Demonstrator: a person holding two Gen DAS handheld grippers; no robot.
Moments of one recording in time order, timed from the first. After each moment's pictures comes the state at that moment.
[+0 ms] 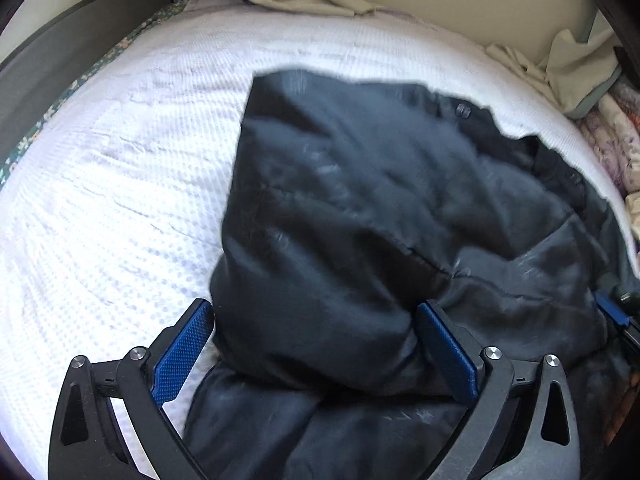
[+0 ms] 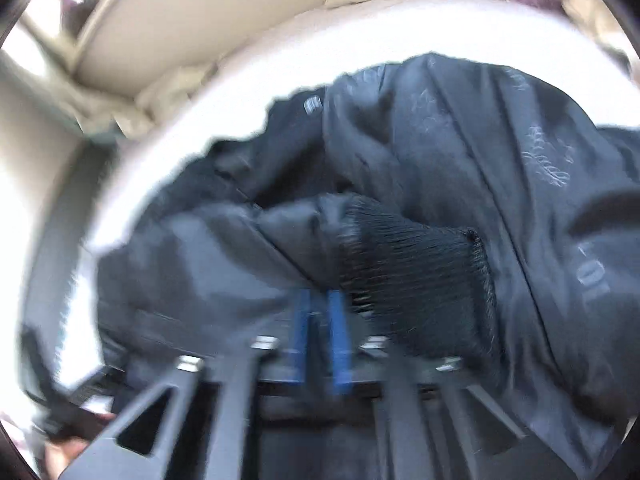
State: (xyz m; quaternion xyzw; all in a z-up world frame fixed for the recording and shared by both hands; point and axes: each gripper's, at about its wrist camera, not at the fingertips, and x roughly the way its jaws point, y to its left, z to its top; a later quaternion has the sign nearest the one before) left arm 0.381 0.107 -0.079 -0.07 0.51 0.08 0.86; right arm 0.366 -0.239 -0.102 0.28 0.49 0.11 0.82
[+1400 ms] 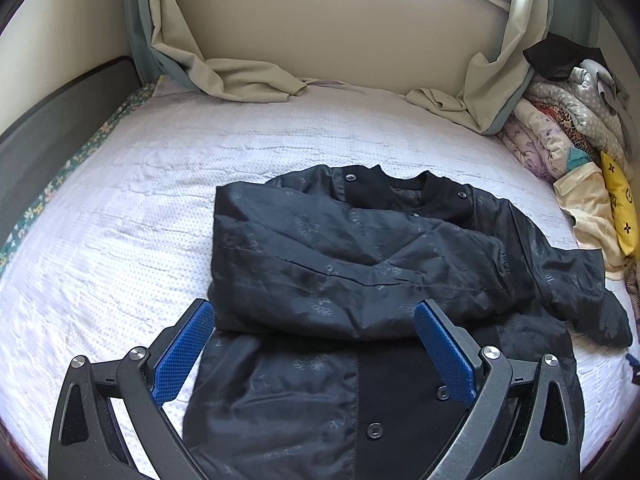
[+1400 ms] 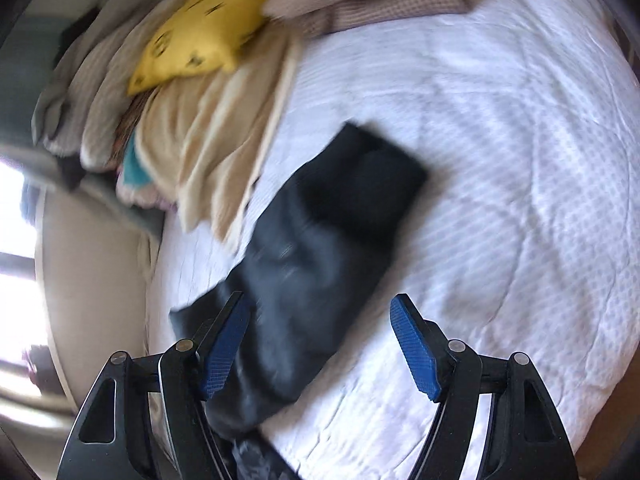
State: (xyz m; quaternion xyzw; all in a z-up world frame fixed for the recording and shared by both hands) left arm 0.297 0.053 0.021 -0.02 0.41 0.00 0.91; right arm 0.103 -0.619 -0.094 0.60 0.33 -0.25 0.68
